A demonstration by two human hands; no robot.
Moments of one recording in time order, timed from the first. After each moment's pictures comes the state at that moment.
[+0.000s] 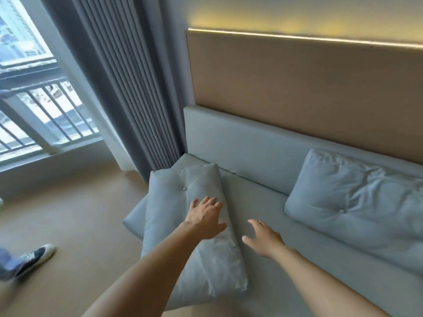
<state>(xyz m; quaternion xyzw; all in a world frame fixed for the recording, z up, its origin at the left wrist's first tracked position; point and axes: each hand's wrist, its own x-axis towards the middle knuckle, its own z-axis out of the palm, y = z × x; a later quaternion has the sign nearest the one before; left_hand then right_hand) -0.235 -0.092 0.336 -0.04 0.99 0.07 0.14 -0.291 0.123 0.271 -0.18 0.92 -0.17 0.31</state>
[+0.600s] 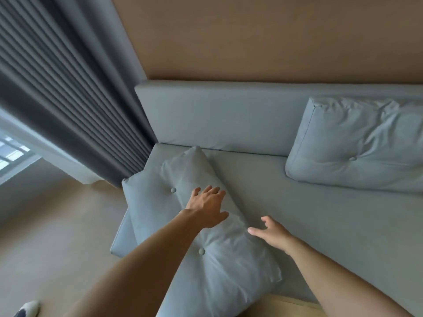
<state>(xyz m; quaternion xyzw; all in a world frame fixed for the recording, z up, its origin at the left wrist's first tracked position) -0.346 -0.182 0.242 0.13 0.96 0.04 0.24 -0.314 0.061 0.135 0.13 0.81 -0.38 0.42</state>
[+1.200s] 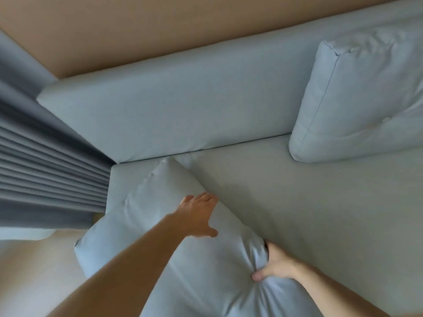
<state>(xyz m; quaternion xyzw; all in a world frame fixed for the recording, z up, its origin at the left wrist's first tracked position) -0.525 -0.232 0.088 0.30 0.87 -0.05 0.38 -0.356 0.005 -0.049 0.13 0.75 -0.48 0.44</state>
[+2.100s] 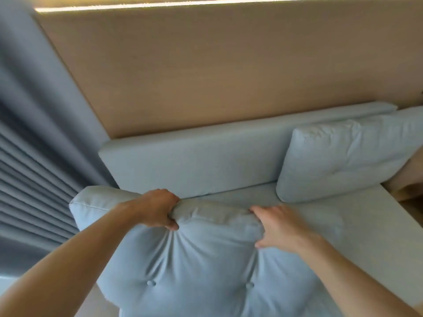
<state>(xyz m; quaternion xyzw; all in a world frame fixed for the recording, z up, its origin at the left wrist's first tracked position) -0.597 -0.416 0.308 0.32 0.90 -0.01 0.28 -0.447 -0.105 0.288 -0.03 0.98 -0.06 0.16</state>
